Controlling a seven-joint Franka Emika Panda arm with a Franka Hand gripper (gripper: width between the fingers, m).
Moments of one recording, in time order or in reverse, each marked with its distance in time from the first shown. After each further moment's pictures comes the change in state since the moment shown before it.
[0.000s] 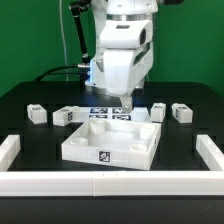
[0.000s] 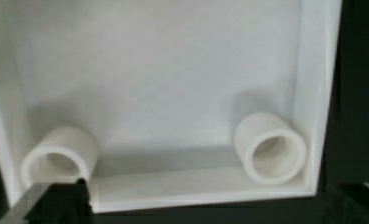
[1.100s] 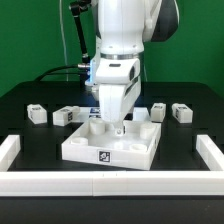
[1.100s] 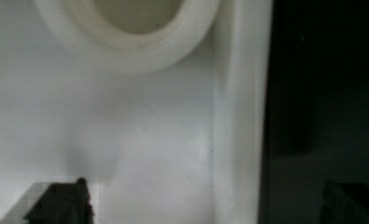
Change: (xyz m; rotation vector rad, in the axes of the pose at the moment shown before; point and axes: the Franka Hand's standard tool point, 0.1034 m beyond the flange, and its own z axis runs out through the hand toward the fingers) arm -0.030 -0.052 0.075 -0.010 0.008 0.031
